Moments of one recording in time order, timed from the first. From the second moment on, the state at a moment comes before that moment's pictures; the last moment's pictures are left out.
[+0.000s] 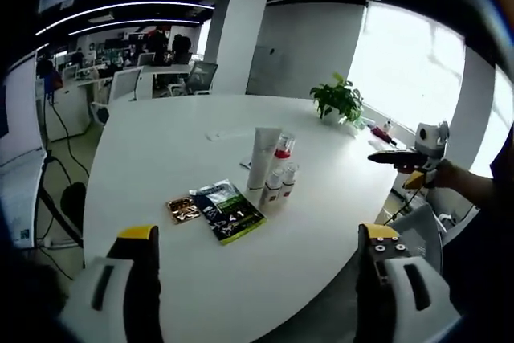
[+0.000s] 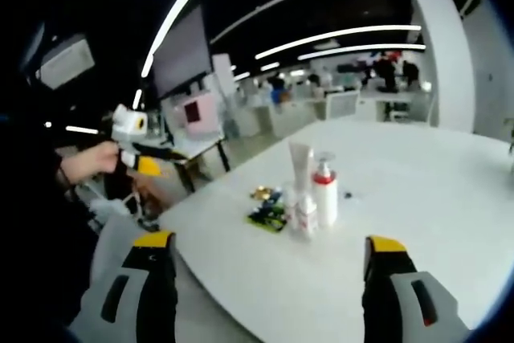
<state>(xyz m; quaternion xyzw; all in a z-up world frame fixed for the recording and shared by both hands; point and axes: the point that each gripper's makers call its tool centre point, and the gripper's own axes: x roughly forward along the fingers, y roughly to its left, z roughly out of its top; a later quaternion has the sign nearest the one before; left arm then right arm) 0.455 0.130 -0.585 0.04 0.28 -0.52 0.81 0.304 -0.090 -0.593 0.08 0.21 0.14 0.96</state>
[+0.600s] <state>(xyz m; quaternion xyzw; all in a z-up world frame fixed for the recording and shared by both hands) 0.446 0.118 -0.586 0.01 0.28 -0.52 0.81 0.307 -0.101 -0.593 0.09 0.20 0.14 0.97</state>
